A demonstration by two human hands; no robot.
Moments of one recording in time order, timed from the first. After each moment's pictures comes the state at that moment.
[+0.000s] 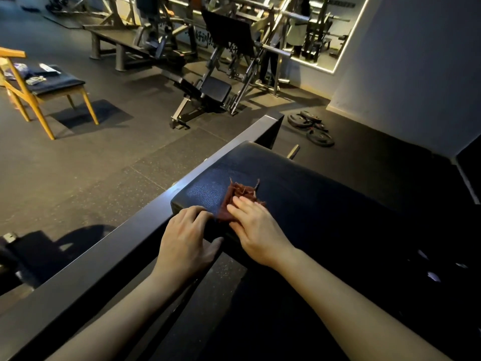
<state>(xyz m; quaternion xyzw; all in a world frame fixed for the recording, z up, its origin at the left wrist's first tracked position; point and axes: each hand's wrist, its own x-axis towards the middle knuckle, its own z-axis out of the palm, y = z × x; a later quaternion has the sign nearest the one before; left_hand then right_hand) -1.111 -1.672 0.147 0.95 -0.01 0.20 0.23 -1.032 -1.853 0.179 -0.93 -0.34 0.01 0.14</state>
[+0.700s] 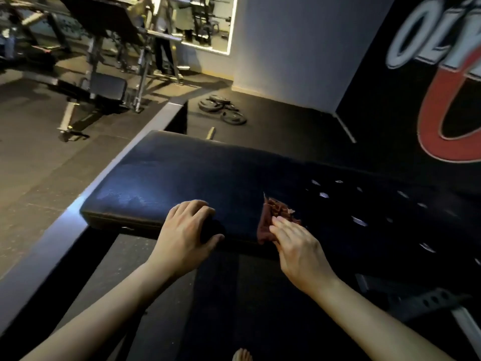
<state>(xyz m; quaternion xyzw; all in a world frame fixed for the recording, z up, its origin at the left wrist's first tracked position) -1.108 -1.763 0.156 0.91 -0.29 0.17 0.26 -1.193 -2.031 0.171 -0.97 -0.12 -0.20 0.03</state>
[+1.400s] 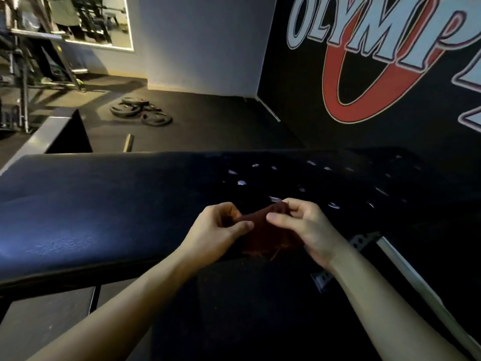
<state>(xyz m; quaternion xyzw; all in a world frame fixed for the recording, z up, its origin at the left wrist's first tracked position) -1.151 -1.953 0.236 0.75 -0.30 -0.22 0.55 -1.268 -2.135 0.266 -0.73 0.20 -0.09 0.64</state>
